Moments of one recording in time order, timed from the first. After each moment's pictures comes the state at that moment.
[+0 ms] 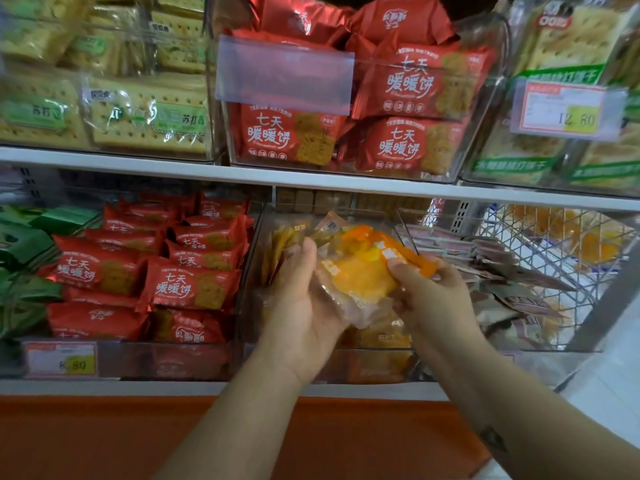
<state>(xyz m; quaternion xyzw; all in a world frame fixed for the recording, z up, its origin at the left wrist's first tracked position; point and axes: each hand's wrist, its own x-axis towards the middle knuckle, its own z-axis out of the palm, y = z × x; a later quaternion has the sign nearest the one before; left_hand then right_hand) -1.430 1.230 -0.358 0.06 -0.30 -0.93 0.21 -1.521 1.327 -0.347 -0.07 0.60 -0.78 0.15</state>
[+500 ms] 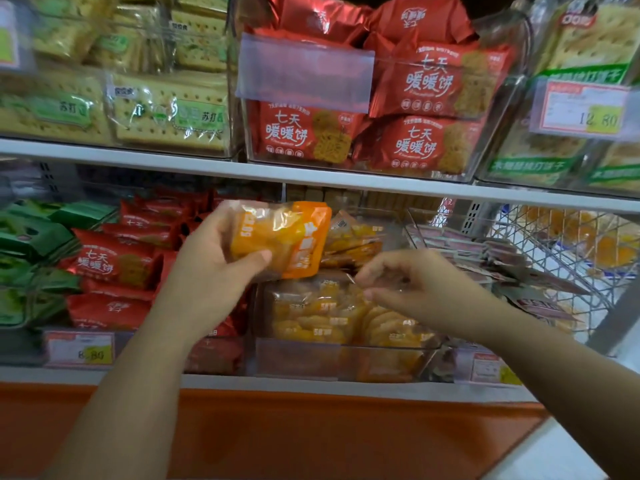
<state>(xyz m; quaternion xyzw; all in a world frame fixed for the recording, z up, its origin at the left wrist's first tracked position) -1.361 1.162 -0.330 0.18 -0.77 -0.48 0.38 -1.531 1.332 -0.315 -0.56 0.77 -0.28 0.09</state>
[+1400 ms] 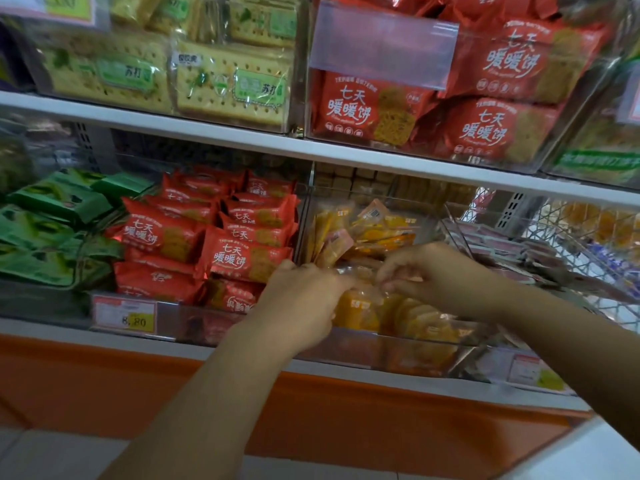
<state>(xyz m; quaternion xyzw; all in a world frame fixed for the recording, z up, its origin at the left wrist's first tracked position) -1.389 1.170 -0.373 0.13 -0.98 -0.03 0.13 -1.545 1.297 -0.328 -0.62 0.77 -0.13 0.08</state>
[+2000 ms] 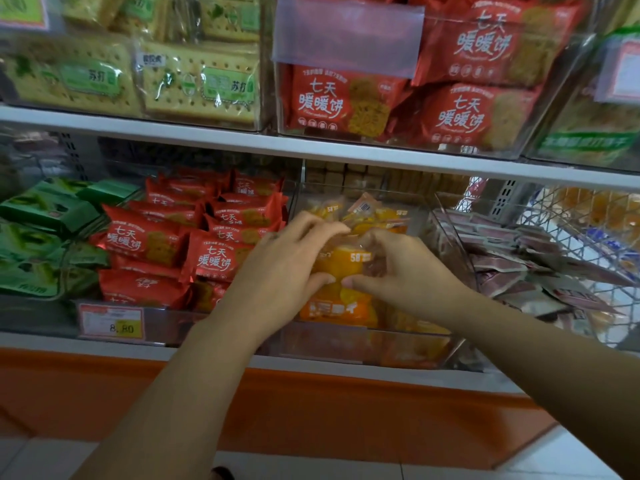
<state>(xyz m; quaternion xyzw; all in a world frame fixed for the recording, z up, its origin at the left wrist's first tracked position) -1.386 1.162 -0.358 0.12 -0.95 -0.11 0.27 -1.520 1.286 -0.341 -0.55 0.79 -0.27 0.03</state>
